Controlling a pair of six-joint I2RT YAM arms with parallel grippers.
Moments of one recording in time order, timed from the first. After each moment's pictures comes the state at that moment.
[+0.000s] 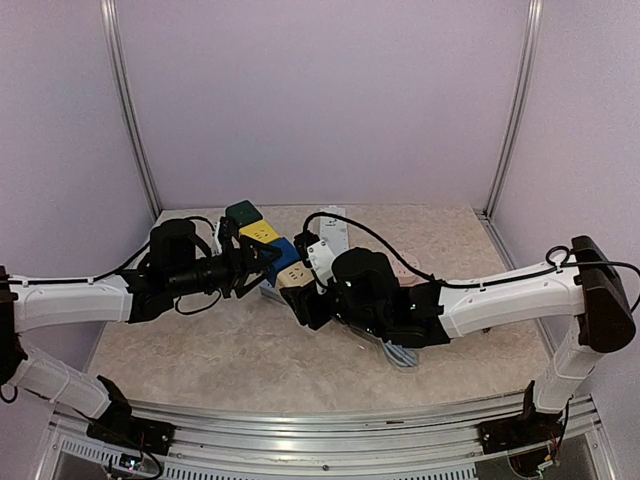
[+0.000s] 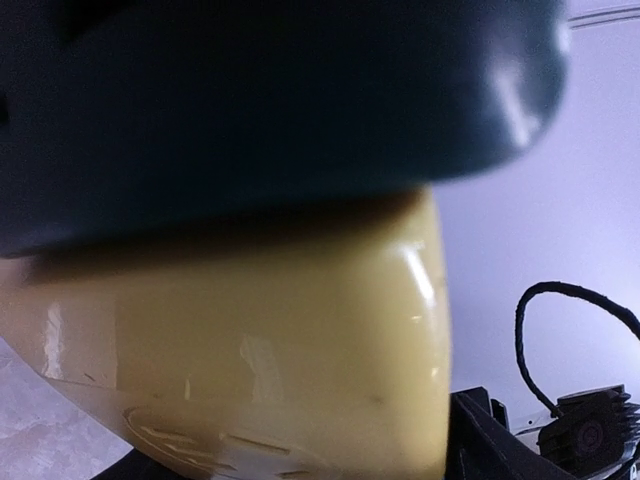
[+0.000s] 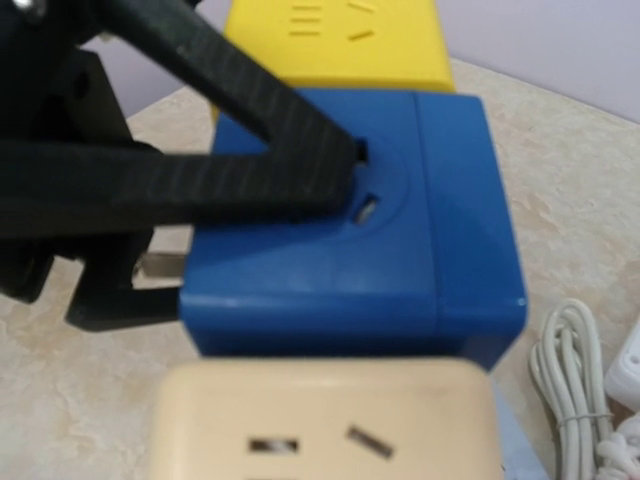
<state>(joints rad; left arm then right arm) -0.67 1.29 0.69 0.35 0.32 -1.06 1.21 1.69 1.10 0.26 0.37 0.21</state>
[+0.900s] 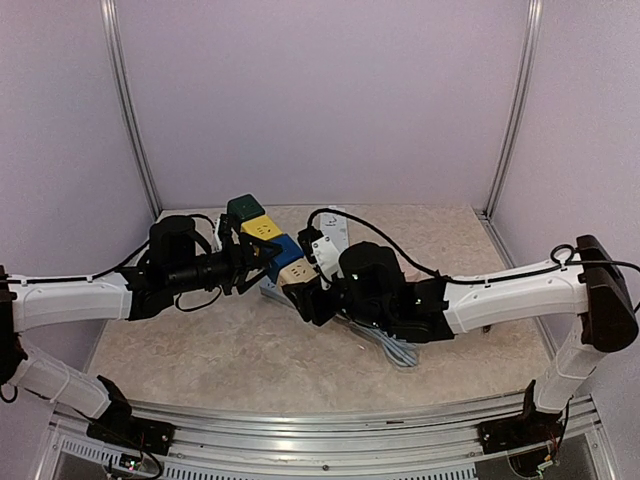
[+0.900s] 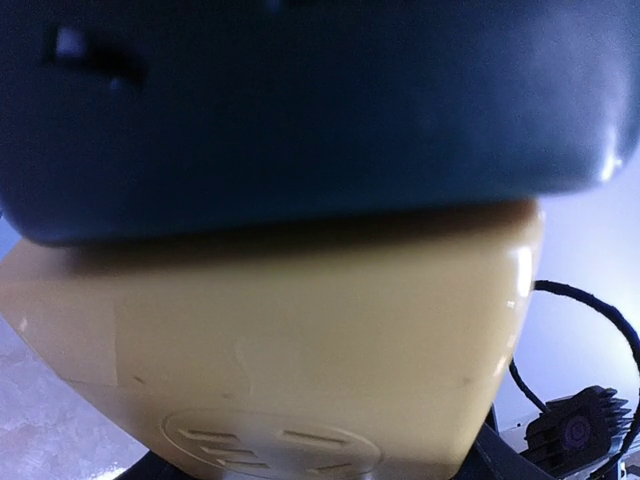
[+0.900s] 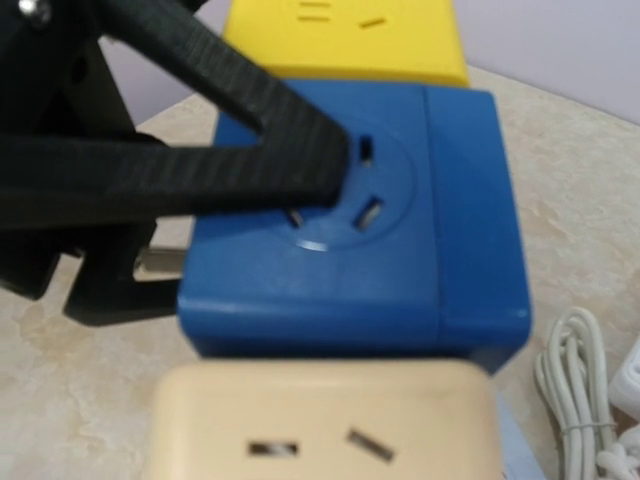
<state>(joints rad) -0.66 1.29 0.71 0.34 0.32 -1.08 1.19 1.67 1.09 0.26 0.33 0.20</state>
